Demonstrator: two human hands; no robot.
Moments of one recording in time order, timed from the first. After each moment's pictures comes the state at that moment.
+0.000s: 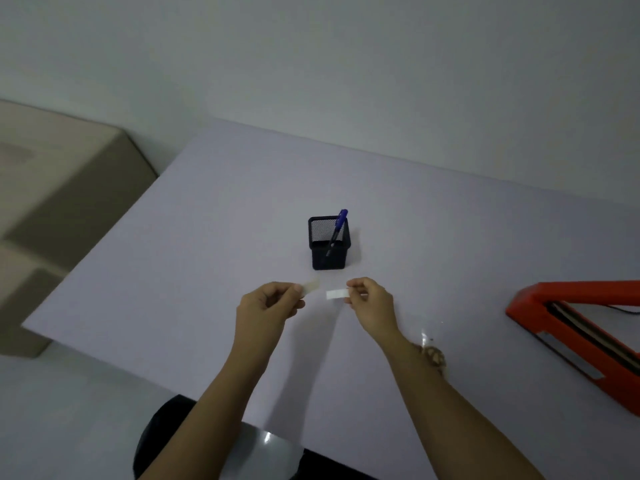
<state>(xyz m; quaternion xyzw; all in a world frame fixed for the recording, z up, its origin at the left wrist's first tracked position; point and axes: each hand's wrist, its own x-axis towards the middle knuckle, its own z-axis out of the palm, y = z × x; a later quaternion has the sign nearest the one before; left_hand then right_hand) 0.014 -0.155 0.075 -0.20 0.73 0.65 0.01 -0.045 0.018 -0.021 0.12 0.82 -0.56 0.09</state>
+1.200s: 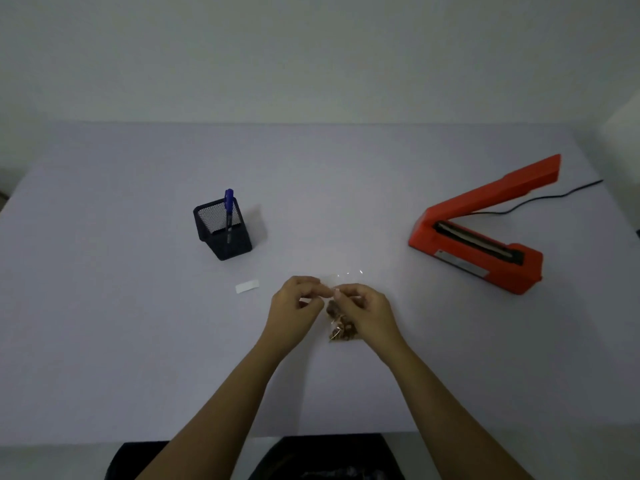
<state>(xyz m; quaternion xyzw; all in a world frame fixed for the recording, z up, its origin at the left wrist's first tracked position) 0.012 -0.018 0.012 0.08 0.85 0.51 0.15 0.056 0.125 -0.001 0.22 0.73 -0.65 0.04</state>
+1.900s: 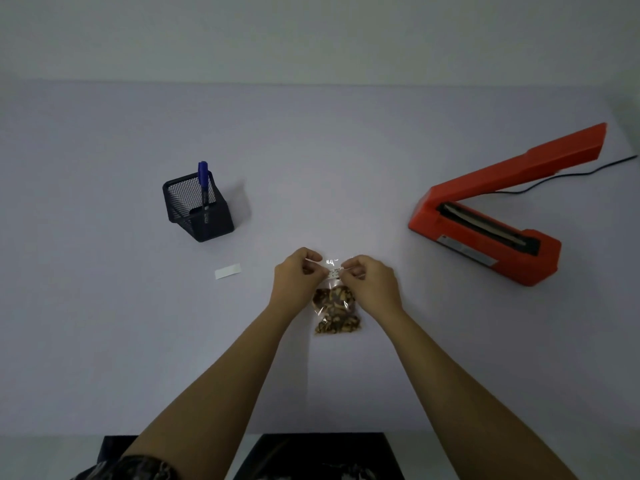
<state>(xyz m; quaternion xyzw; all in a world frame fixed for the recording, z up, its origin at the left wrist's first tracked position) -0.025 0.028 -0.038 -0.03 0.86 0.48 0.19 0.018 0.167 -0.040 0.26 0.84 -0.47 0.07</state>
